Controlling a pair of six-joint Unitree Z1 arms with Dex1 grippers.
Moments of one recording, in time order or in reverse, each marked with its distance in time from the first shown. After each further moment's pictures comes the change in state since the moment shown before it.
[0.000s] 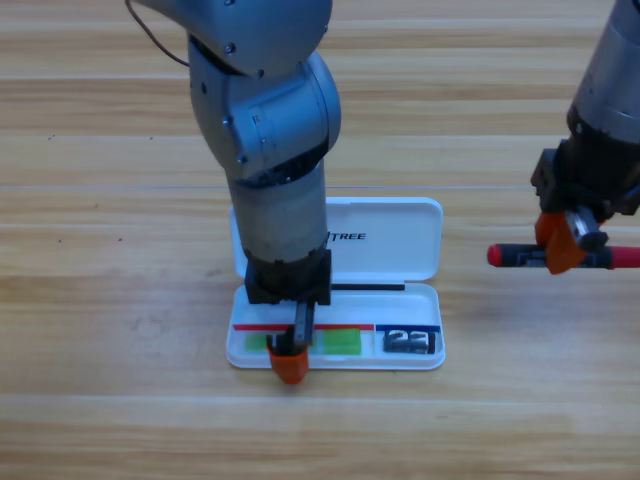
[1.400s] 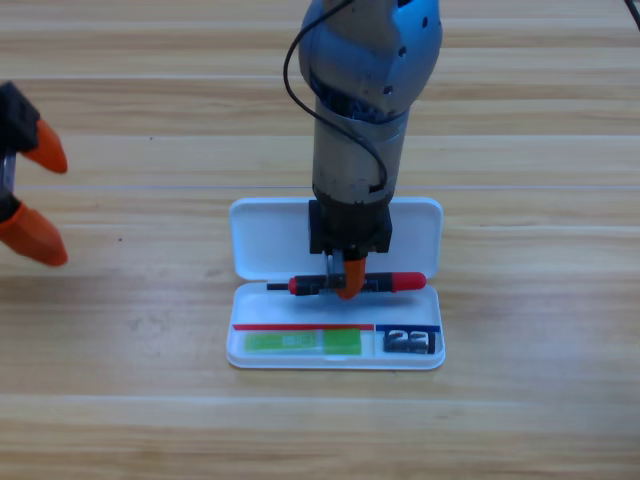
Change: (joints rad) arm 0 0.488 -0.596 0.296 0.078 -0.210 0.169; arm 1 0.226 0.531 -0.718 0.179 -0.054 0.182
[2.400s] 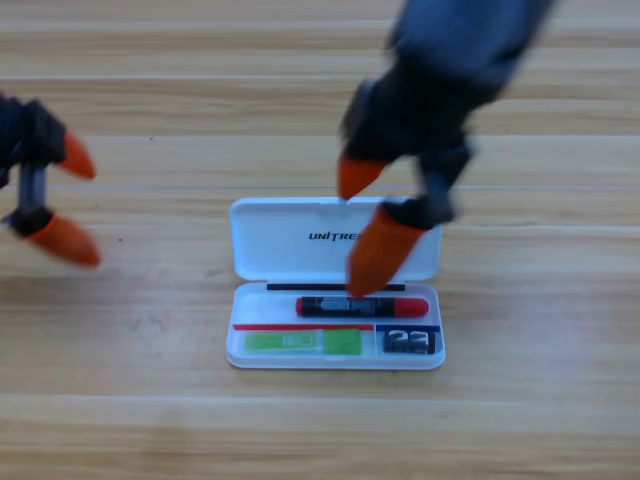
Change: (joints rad) arm 0 0.009 0.000 0.106 -0.175 -0.041 -0.001; arm 1 0.006 -0.442 0.273 -0.048 0.290 0.116
